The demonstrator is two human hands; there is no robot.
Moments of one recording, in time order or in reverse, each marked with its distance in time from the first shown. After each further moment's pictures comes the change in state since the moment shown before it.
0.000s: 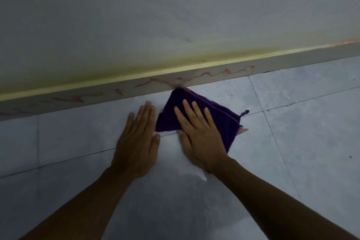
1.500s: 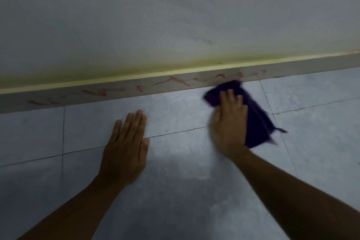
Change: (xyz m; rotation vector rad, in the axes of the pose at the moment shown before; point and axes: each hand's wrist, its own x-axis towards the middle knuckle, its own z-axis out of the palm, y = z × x) left_hand -0.054 -0.045 -0.009 0.148 0.080 -0.077; right_hand 0.021 0.014 -0.027 -0.006 0.131 0.489
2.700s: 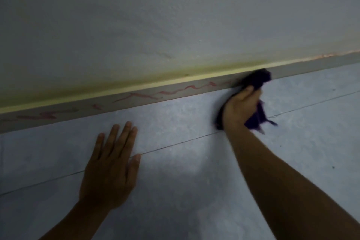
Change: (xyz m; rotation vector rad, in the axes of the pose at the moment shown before) left_hand 0.036 0.037 0.018 -0.008 -0.028 0.049; right_hand 0.105 0.050 -0.019 0.720 0.651 0.699
